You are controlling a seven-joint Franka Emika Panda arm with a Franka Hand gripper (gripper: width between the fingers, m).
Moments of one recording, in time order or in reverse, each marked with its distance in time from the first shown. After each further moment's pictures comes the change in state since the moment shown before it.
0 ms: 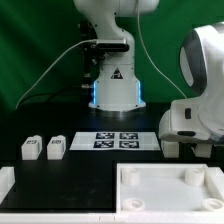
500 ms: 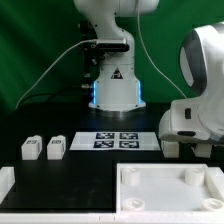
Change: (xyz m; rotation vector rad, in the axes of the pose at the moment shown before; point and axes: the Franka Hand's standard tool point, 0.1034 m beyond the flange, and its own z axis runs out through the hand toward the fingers) arm 0.000 0.000 0.000 0.000 0.000 0.000
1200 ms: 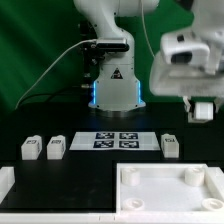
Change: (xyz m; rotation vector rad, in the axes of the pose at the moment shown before) arm -0.032 0.032 -0.137 0.012 0.568 -0.066
